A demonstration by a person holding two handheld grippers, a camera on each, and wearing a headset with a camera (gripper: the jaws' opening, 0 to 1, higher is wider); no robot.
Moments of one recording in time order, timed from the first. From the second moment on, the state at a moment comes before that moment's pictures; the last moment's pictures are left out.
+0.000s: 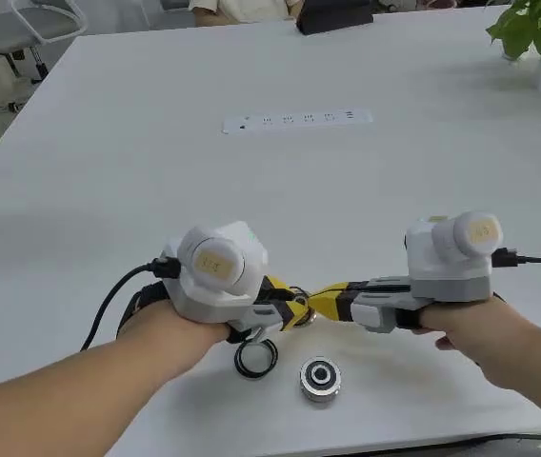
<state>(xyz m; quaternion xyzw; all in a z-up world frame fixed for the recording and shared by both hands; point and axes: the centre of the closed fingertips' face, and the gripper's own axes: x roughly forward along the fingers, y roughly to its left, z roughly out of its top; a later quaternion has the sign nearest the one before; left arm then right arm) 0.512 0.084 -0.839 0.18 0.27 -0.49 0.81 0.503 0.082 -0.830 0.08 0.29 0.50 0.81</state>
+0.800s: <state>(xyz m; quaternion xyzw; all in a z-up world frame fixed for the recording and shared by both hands) 0.503 0.095 -0.817 0.17 0.26 -0.51 0.80 0.506 0.079 -0.821 0.10 0.29 0.49 0.81</state>
